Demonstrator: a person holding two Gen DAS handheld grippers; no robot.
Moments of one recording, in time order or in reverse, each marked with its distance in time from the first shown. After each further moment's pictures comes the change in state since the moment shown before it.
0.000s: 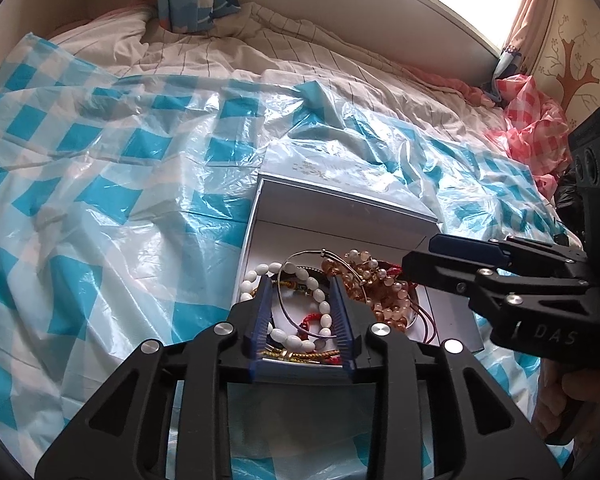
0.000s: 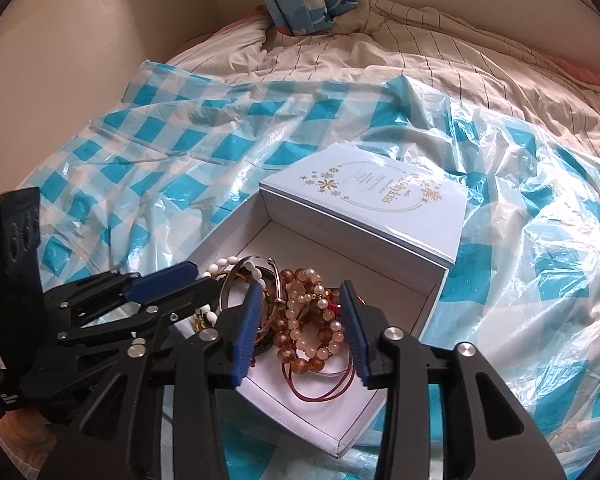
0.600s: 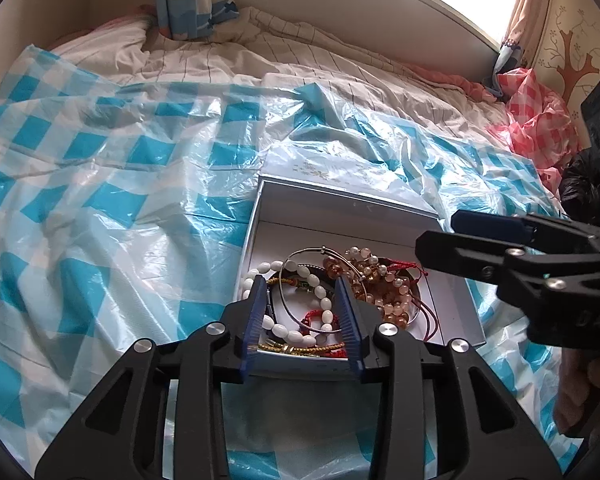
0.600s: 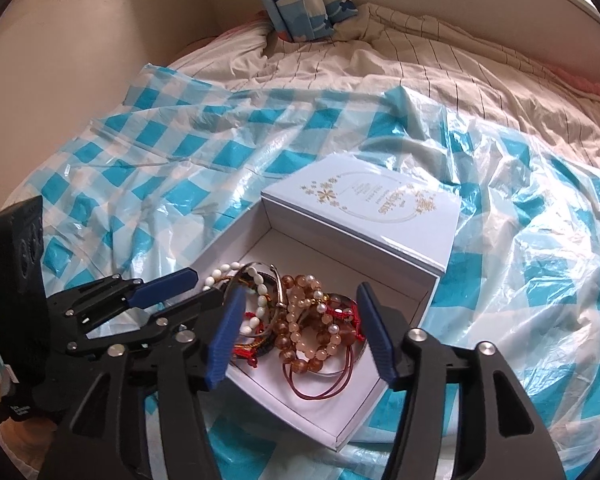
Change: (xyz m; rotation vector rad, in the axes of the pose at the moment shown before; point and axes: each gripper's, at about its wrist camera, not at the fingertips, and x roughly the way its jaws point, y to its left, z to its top) left arm -0.007 -0.004 -0.003 0.021 -0.013 0.026; right arm -0.015 0.006 0.006 -0.020 -0.021 -0.013
